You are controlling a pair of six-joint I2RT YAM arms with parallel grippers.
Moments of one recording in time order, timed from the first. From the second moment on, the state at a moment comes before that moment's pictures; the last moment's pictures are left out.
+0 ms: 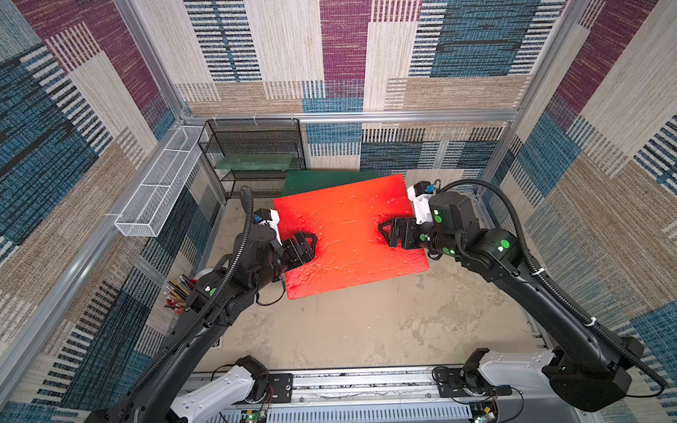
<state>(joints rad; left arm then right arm) -0.60 0.97 1.27 -0.77 -0.08 -0.79 0.71 1.27 1.56 -0.84 0.04 0.51</state>
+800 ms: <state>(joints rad) -0.55 1.19 1.52 -0.79 -0.09 -0.72 0.59 1.44 1.80 -0.86 -0.01 0.45</state>
